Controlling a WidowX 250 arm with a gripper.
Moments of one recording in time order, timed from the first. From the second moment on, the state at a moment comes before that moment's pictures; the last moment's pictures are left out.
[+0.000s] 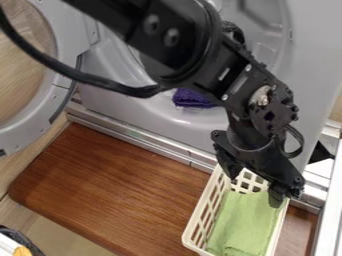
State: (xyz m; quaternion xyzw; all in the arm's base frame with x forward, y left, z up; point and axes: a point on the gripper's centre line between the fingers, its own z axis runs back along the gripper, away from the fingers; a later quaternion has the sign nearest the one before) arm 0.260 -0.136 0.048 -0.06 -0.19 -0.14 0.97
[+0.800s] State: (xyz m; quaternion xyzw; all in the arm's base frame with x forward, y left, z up) arm 0.268 -0.052 0.050 -0.01 -0.24 0.02 0.97
